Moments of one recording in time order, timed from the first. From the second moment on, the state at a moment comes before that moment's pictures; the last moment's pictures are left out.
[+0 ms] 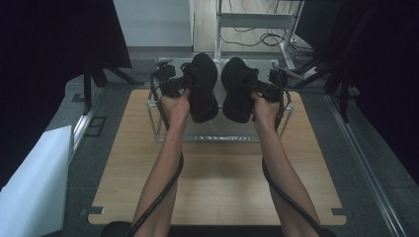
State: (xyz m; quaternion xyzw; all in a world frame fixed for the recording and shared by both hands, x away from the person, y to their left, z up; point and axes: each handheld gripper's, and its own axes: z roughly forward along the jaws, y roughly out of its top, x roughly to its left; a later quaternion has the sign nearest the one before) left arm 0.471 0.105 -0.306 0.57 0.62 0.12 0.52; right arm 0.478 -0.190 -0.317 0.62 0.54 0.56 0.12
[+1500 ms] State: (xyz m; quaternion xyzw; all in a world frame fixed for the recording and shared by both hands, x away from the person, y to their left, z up) left arm 0.375 0.127 -0.340 0.67 0.48 0.12 0.56; right arm 0.394 -0.240 -0.347 0.48 0.62 0.61 0.05
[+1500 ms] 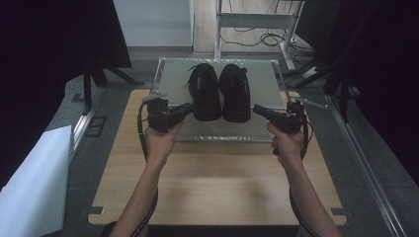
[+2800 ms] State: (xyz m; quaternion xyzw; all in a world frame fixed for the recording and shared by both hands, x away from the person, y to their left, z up) left arm 0.449 0.111 -0.344 0.63 0.55 0.14 0.53; right arm 0.458 -0.212 -0.360 0.57 0.59 0.57 0.11
